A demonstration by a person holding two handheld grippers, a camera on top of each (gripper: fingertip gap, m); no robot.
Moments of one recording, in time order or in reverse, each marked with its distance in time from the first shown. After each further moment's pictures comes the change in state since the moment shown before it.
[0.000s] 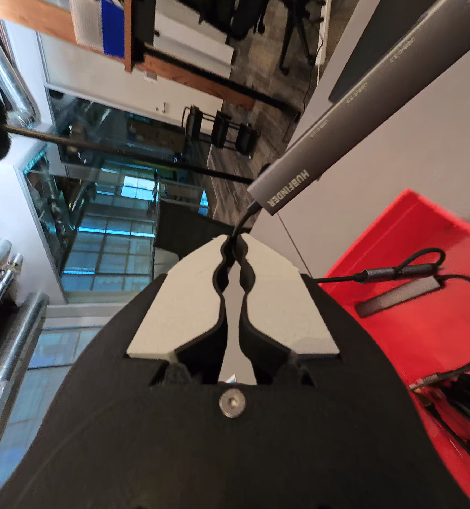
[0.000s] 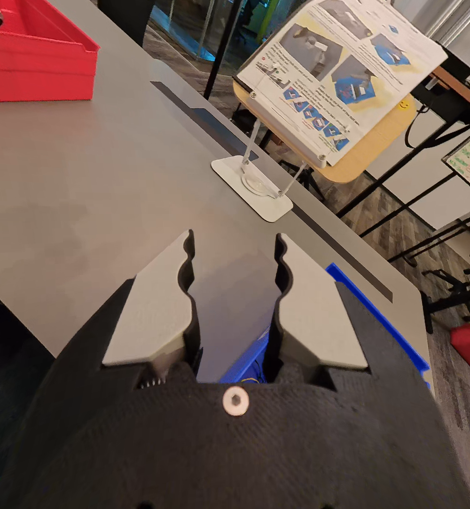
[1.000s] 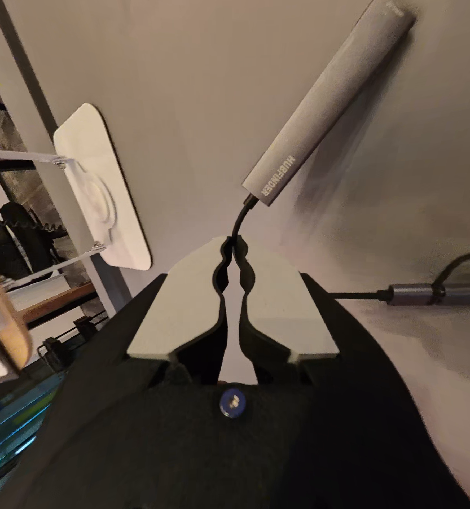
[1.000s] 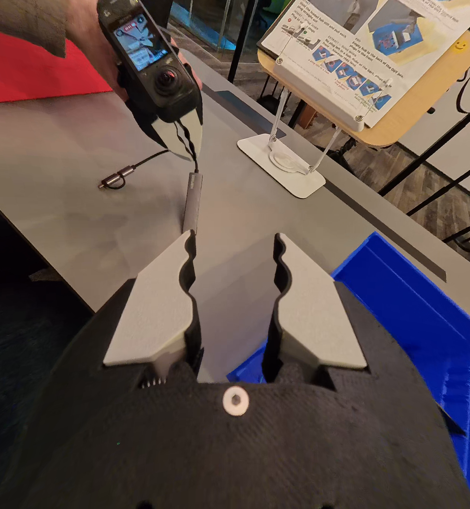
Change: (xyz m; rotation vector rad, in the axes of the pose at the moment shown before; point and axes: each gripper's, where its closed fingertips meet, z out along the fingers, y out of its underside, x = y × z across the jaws) left arm 0.337 -0.237 -0.038 0.421 0.764 0.532; right arm -0.026 0.035 -0.015 -0.026 -0.090 0.102
